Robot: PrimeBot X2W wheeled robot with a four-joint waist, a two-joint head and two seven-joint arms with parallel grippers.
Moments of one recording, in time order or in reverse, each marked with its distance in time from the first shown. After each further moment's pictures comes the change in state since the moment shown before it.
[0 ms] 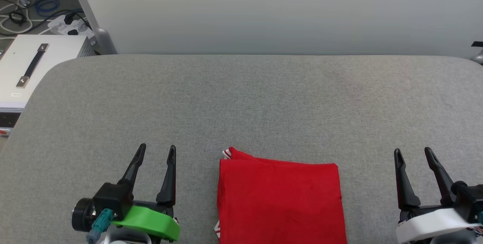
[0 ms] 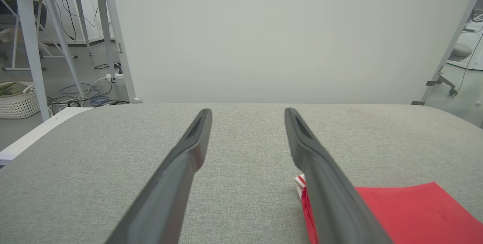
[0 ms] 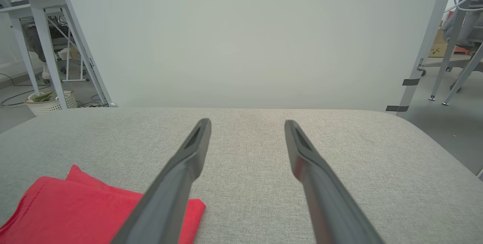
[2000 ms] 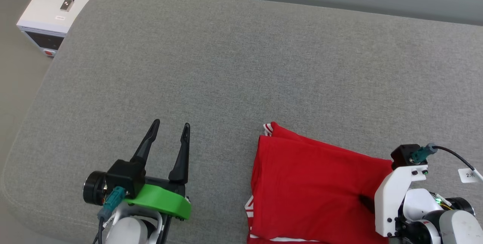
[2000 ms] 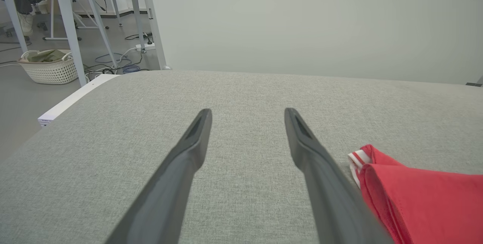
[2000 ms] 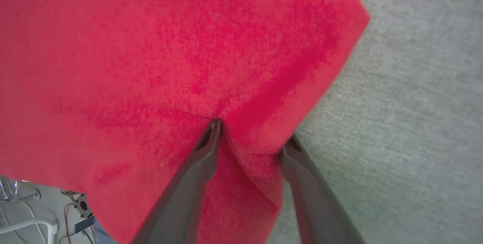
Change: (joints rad) left arm -0.105 -0.002 -0.055 0.020 0.007 0.000 0.000; right arm -0.166 0.034 0.075 0.079 0.117 0.000 1.167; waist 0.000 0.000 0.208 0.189
